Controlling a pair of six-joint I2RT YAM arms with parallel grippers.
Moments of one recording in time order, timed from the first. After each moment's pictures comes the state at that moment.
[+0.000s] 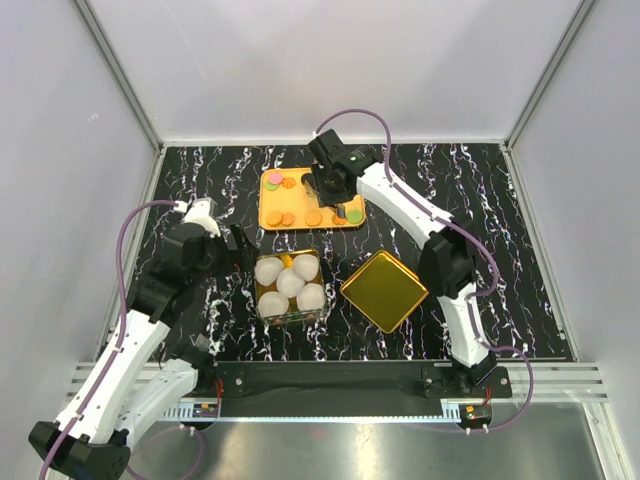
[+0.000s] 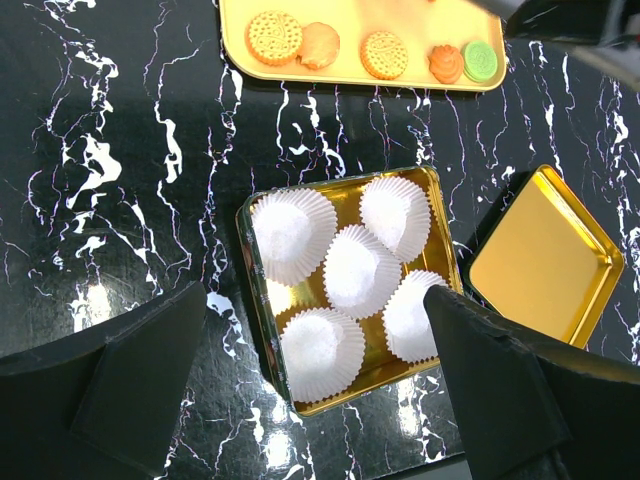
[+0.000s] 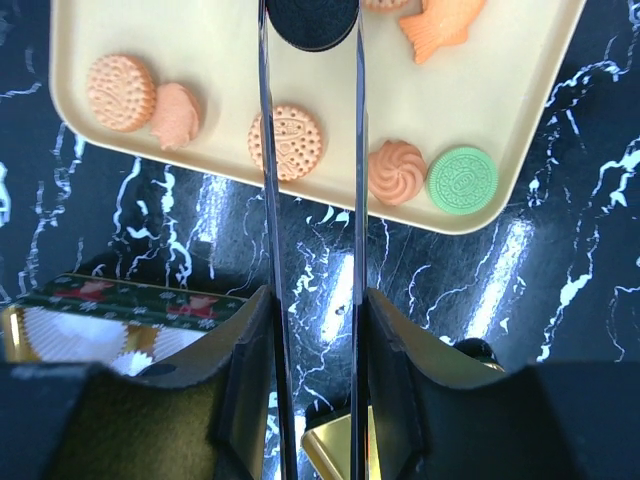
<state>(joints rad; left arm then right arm) -0.36 0.74 0.81 -0.64 -0.03 -0.45 0.67 2.19 2.13 -0.93 0.16 0.35</state>
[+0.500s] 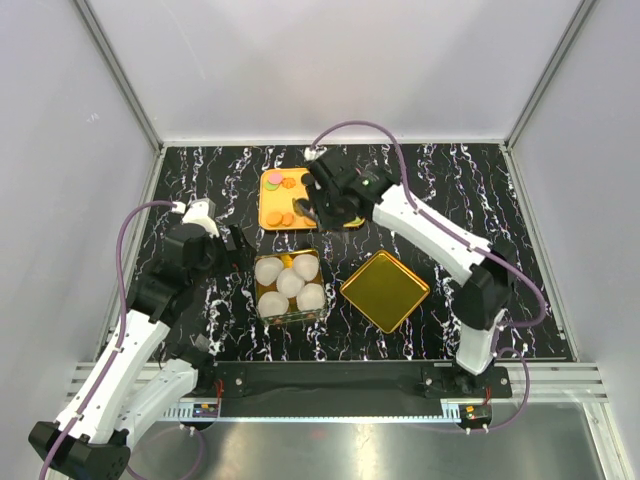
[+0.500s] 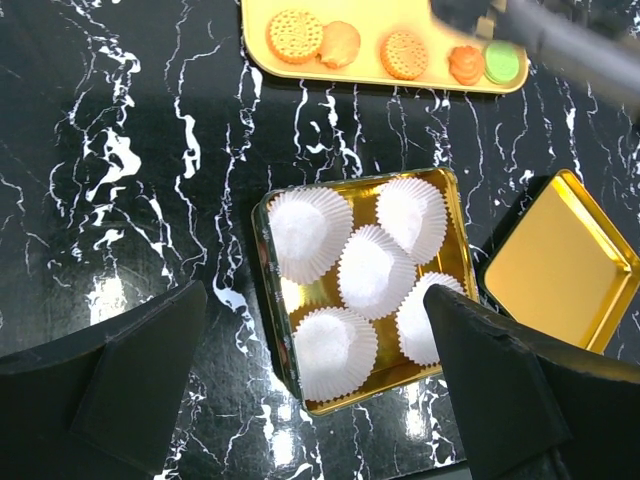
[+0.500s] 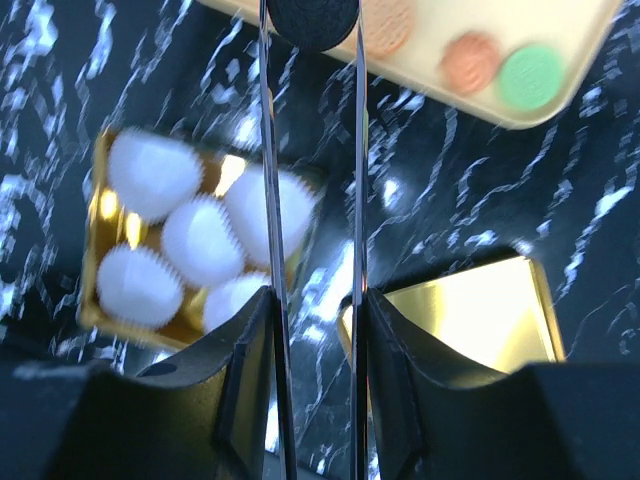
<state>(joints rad) -0.36 0.74 0.81 -0.66 -0.07 -0.45 0.78 1.89 1.90 -0.95 0.15 0.36</state>
